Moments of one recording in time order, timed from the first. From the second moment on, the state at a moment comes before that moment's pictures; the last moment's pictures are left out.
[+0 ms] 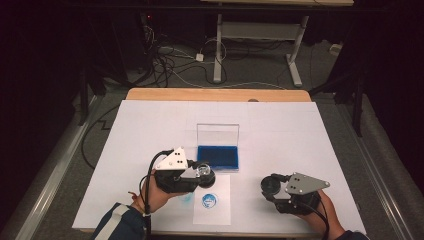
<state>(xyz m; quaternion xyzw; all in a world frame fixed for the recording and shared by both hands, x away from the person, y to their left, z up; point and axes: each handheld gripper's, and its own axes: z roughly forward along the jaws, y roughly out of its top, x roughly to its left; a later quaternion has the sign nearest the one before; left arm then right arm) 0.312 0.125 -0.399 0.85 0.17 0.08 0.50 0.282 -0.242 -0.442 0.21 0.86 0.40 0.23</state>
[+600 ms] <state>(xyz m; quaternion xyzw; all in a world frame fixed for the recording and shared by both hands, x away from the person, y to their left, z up) 0.309 0.132 -0.391 0.83 0.16 0.09 0.52 0.284 -0.239 -0.444 0.21 0.87 0.40 0.22</state>
